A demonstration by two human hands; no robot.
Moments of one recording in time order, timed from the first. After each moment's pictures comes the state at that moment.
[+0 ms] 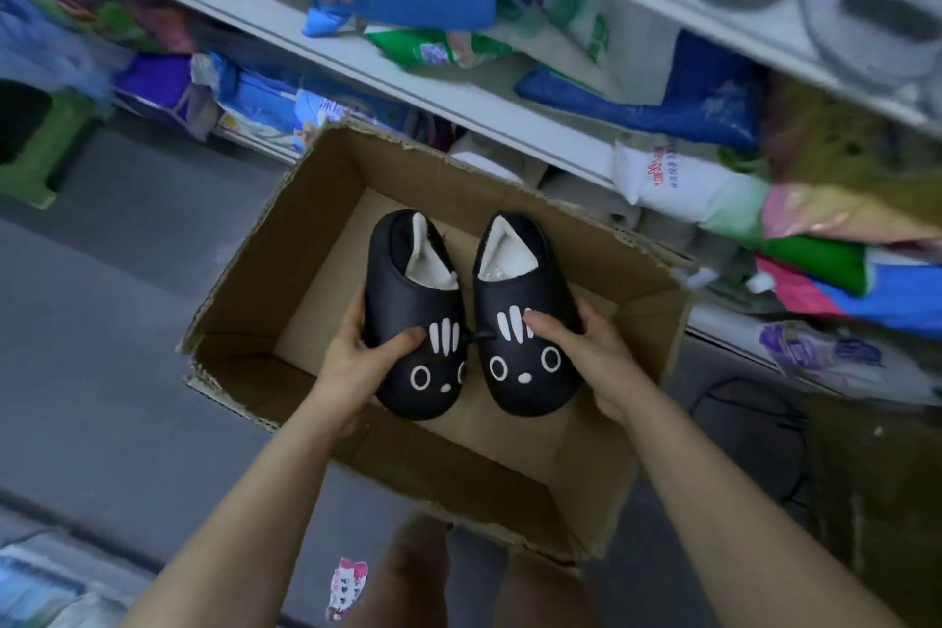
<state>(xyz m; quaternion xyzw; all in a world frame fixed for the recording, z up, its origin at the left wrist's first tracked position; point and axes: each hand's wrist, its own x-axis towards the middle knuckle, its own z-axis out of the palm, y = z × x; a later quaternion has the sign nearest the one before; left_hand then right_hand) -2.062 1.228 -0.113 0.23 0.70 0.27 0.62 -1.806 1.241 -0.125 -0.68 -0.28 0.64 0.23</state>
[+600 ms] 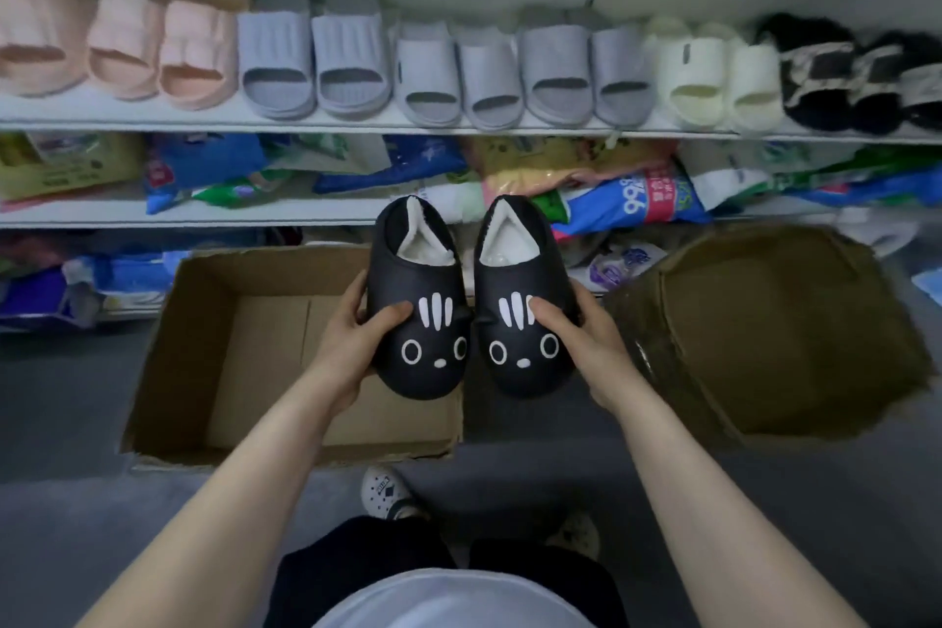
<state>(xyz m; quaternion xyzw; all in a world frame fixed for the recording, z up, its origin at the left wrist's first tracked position) -1.908 1.170 0.087 0.38 0.56 0.24 0.70 -1.675 1.060 0.089 -0.70 -0.26 0.47 0.46</state>
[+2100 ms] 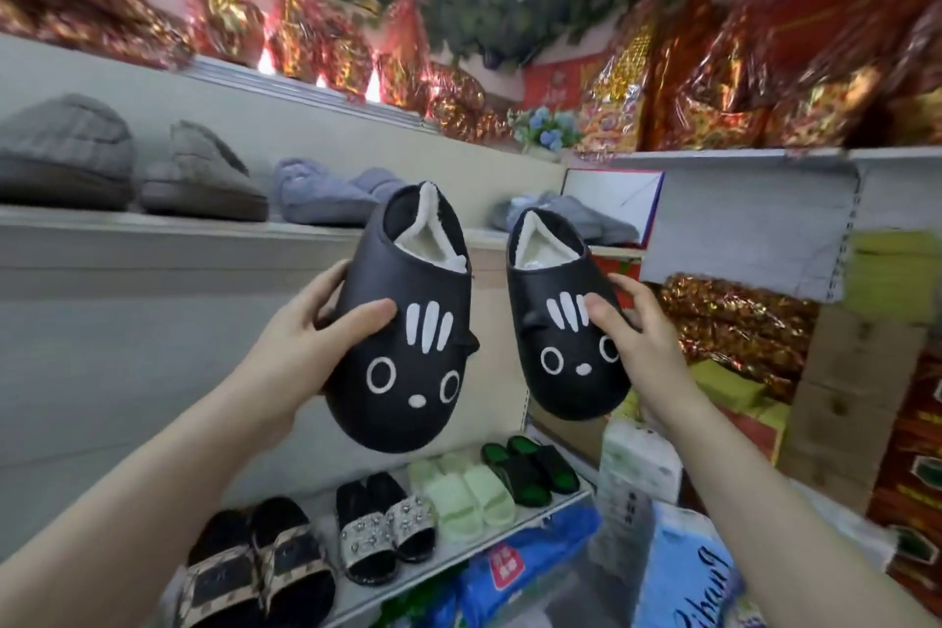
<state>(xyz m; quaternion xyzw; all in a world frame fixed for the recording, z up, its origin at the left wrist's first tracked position) -1.141 1.002 0.521 0.67 0.09 0.37 0.63 -0.915 0.801 0.519 -0.66 -0.36 -0.06 0.66</state>
